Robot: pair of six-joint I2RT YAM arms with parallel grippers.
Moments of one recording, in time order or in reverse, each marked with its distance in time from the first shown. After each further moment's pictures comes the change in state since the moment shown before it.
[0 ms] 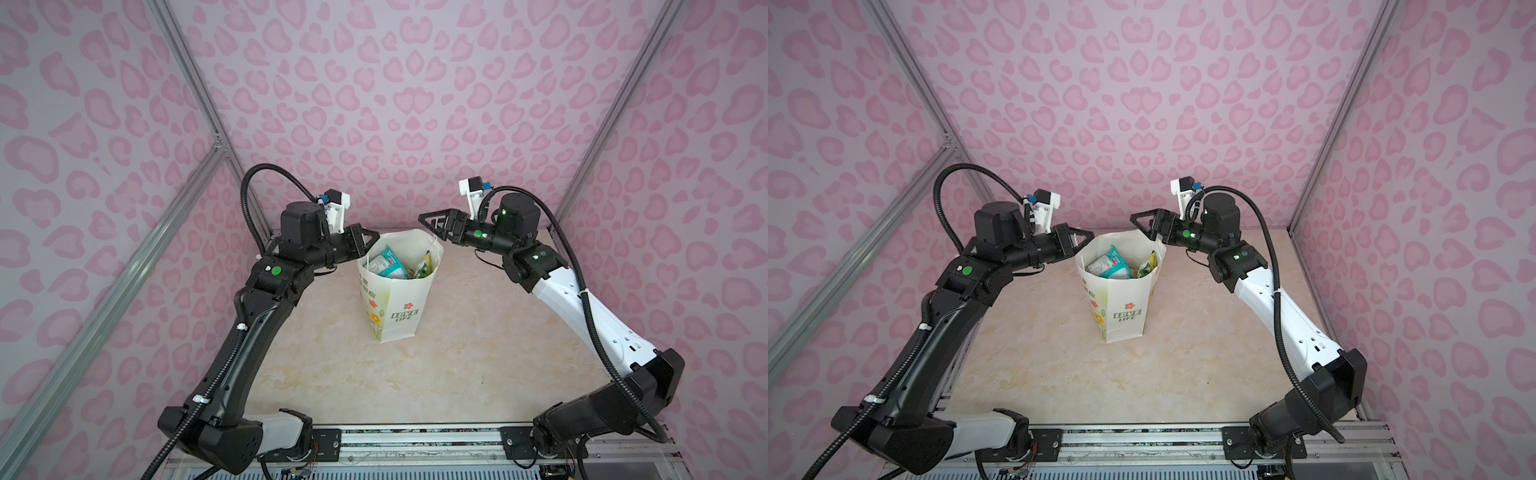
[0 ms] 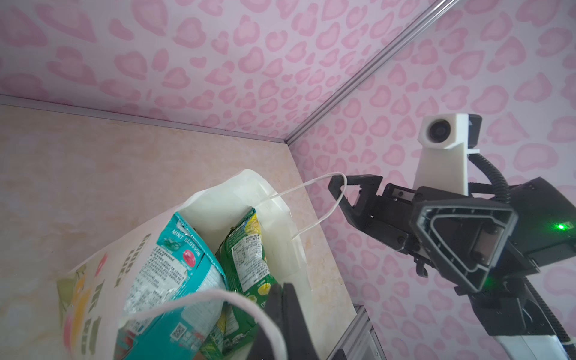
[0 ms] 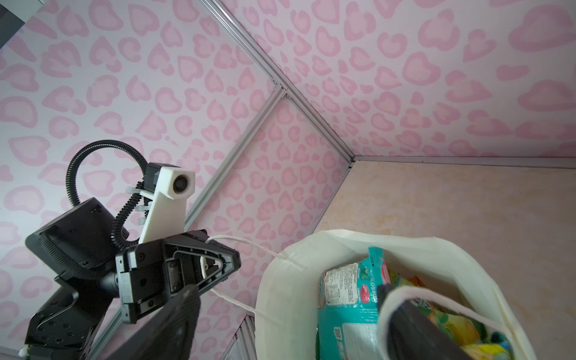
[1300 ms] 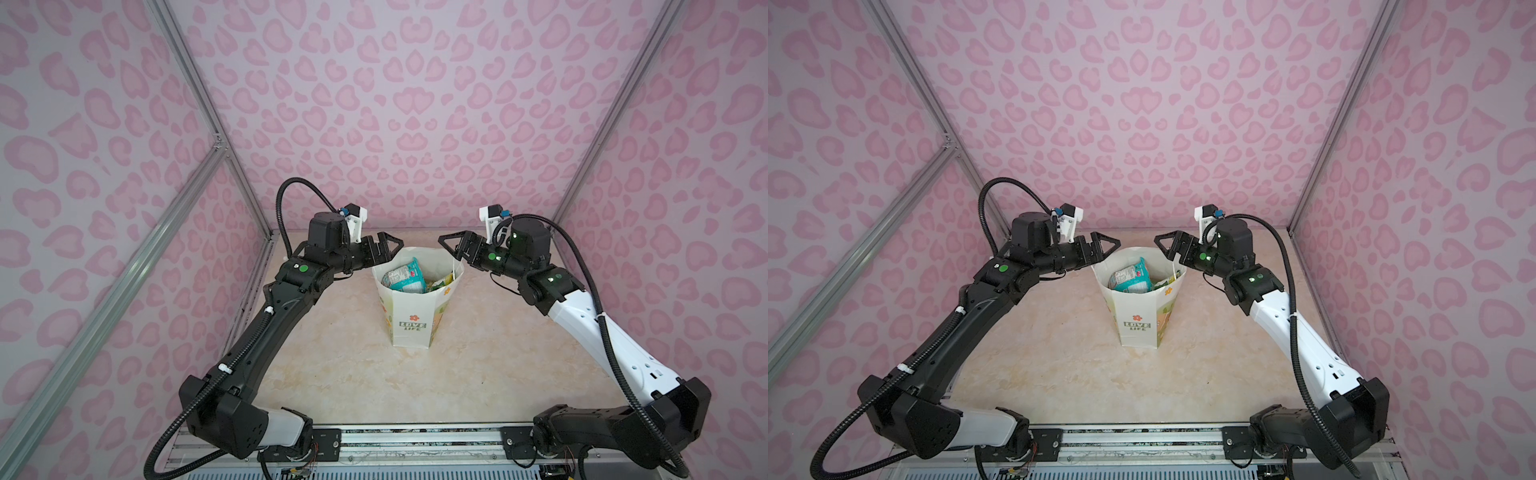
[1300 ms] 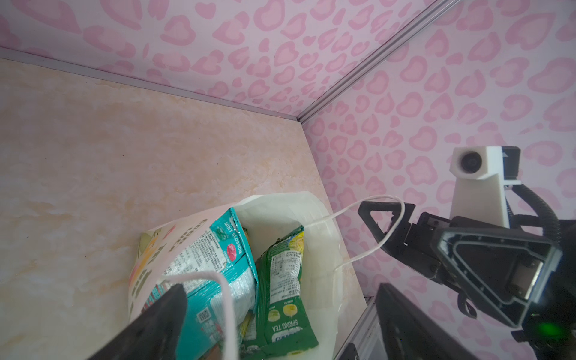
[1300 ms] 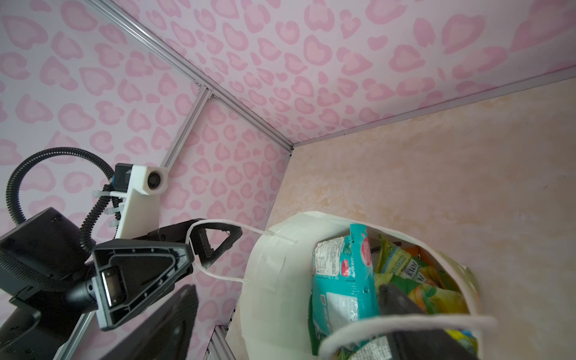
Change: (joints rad) left arm -0.037 0.050 -0.151 0.101 -0.027 0.020; right arm -0.028 -0.167 -0.243 -0.127 0.152 0.019
